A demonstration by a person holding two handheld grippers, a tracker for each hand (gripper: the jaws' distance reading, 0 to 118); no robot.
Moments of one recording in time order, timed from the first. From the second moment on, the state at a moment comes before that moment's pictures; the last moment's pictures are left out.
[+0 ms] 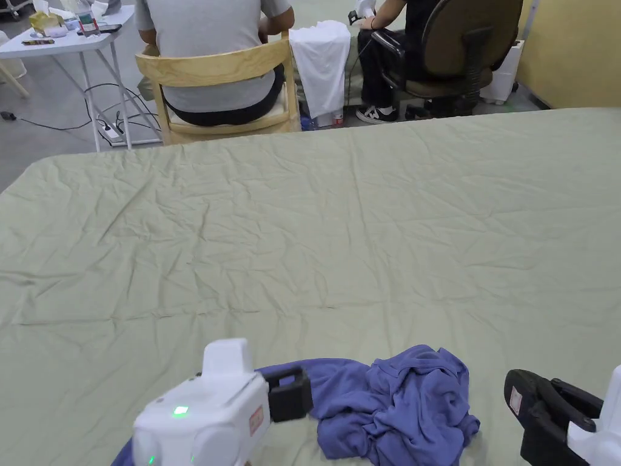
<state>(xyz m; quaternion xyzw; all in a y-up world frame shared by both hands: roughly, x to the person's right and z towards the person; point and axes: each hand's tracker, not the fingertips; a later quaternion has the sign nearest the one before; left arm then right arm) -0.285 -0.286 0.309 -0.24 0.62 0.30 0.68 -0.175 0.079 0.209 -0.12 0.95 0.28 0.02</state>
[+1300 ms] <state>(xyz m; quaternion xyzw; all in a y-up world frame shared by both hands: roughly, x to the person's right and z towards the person) -0.290 -0.183 0.237 -0.15 0.60 0.32 0.71 -0.181 -0.018 0.350 -0.15 0.88 0.44 -0.02</state>
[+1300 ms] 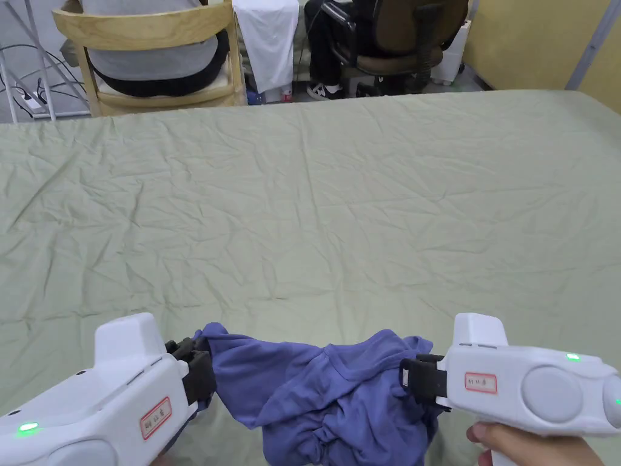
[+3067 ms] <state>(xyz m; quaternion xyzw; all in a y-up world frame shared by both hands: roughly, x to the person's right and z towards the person) 0.262 0.098 1.085 0.09 0.97 0.21 -0.01 -0.069 0.199 0.664 0.12 0.95 0.29 0.02</state>
